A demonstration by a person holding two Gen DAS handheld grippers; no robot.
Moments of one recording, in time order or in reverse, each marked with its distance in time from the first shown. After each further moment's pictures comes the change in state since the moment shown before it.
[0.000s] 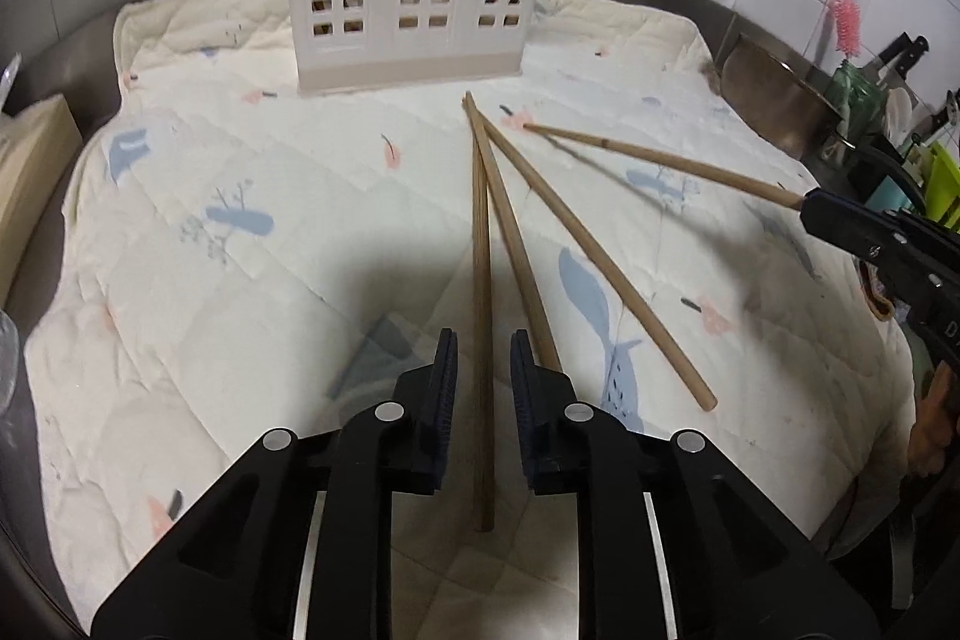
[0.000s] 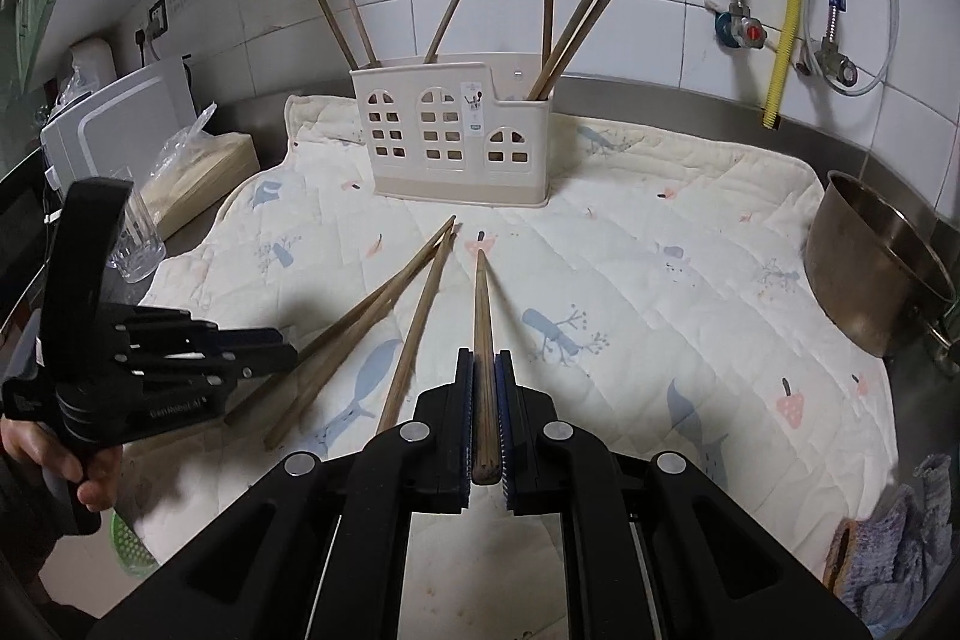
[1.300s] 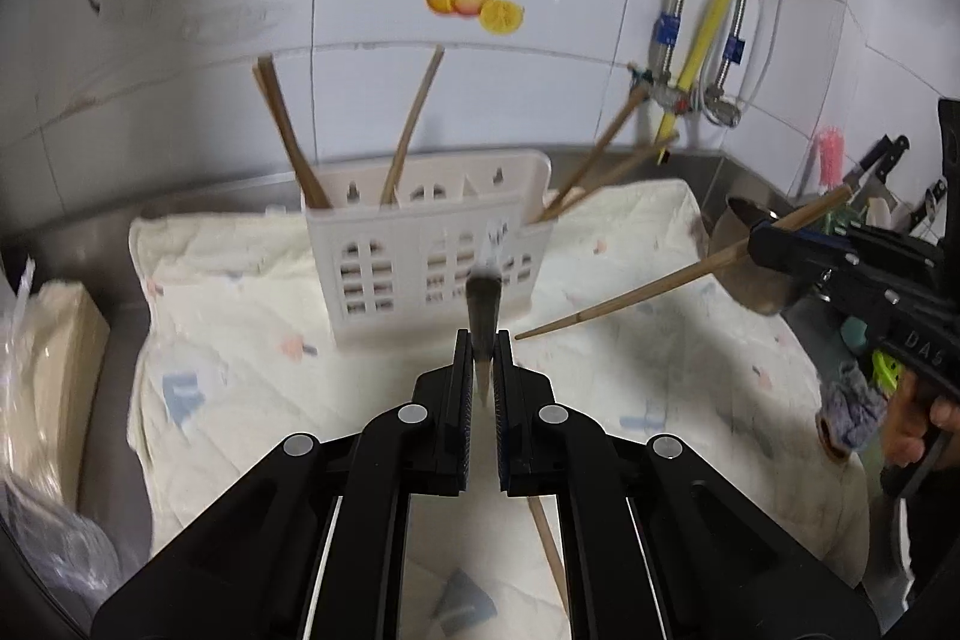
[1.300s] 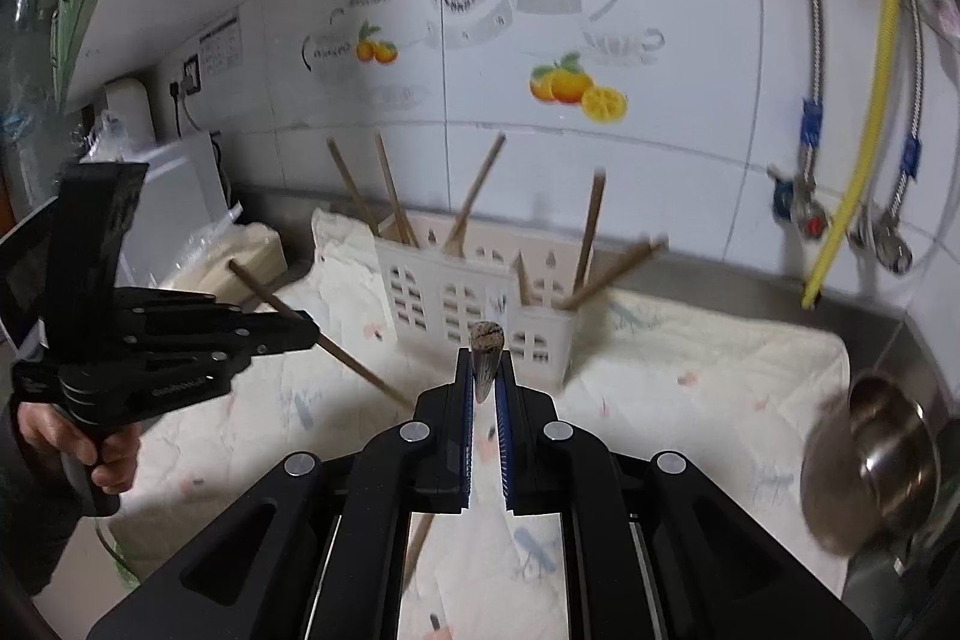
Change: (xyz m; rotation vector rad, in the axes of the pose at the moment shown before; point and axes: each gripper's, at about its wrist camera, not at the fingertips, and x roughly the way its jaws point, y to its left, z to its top) left arm -0.072 0.019 0.139 0.049 -0.243 -0.022; right arm -0.007 -0.005 0.145 -0.106 -0.123 0.095
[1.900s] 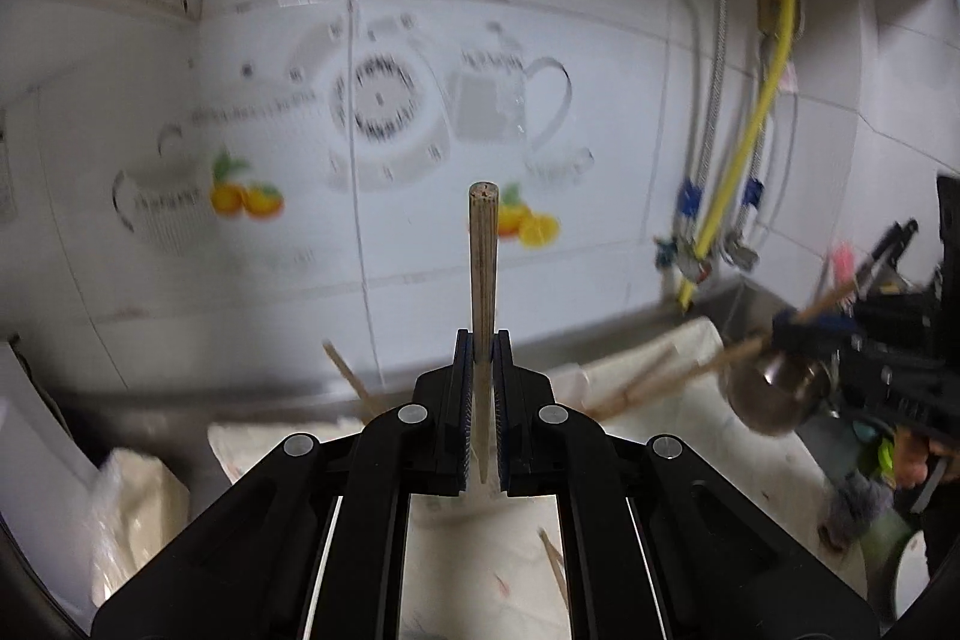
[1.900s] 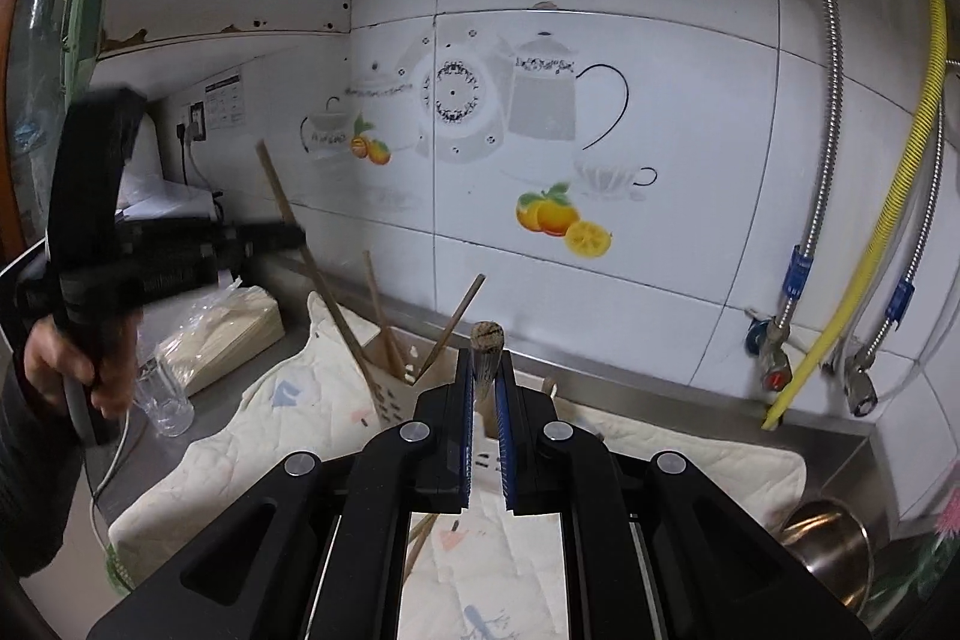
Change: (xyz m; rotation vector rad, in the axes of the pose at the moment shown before) left arm -0.054 0.017 0.132 0.055 -0.217 0.082; right arm -0.024 -0.022 0.094 -0.060 -0.063 -0.001
